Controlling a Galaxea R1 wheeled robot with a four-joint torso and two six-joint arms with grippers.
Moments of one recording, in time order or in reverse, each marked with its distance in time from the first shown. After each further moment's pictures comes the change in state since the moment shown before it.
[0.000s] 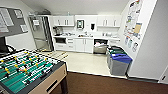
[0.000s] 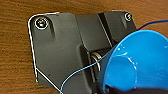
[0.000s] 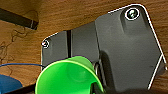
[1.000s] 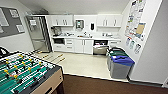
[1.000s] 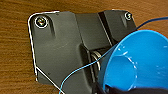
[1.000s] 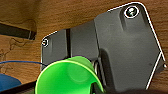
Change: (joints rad) left arm 0.003 0.002 0.000 0.000 0.003 0.000; right arm -0.001 0.003 -0.005 0.000 -0.002 0.000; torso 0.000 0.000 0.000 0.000
